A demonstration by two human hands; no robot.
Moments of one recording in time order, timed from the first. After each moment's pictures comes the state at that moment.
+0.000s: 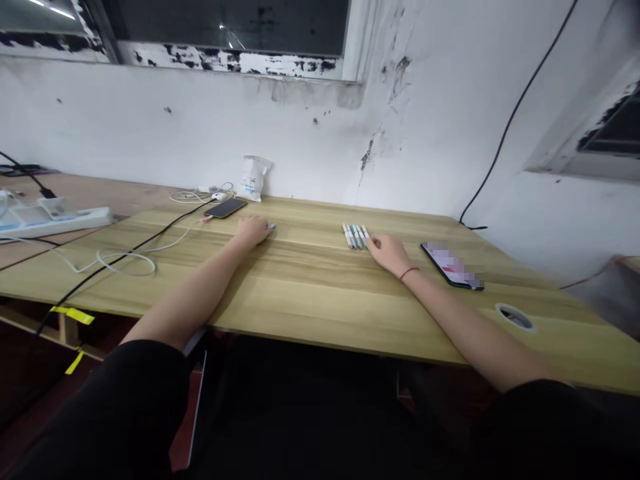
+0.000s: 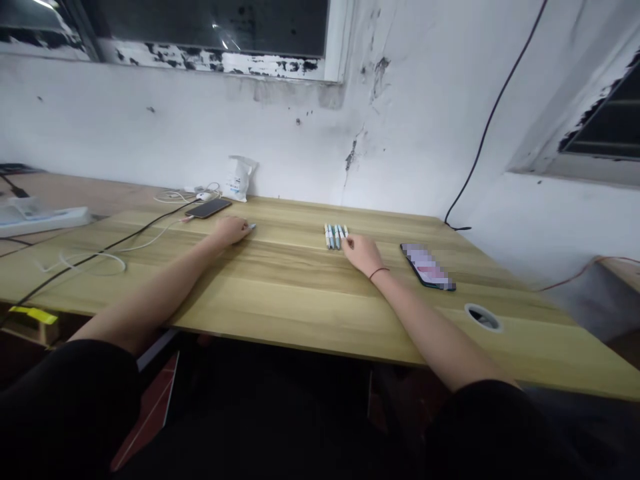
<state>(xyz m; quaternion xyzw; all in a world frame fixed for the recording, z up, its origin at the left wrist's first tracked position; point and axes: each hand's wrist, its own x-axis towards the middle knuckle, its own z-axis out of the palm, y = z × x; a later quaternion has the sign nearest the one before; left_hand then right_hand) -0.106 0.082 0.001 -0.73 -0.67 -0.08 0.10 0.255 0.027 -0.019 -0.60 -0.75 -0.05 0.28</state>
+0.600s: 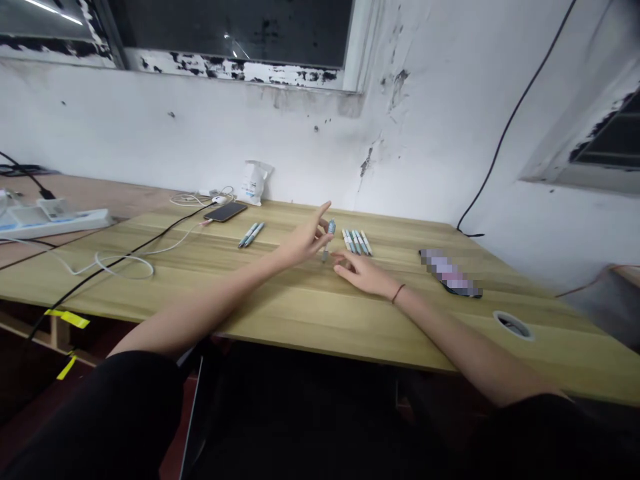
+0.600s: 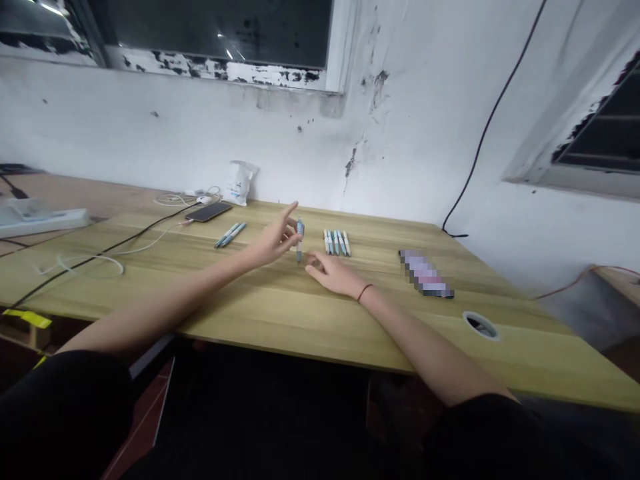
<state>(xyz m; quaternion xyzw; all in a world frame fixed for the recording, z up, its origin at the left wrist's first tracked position) 0.001 0.010 0.019 -0.85 -0.27 -0.43 -0.13 0.207 -0.021 -0.013 -0.40 -0.86 0.19 0.27</state>
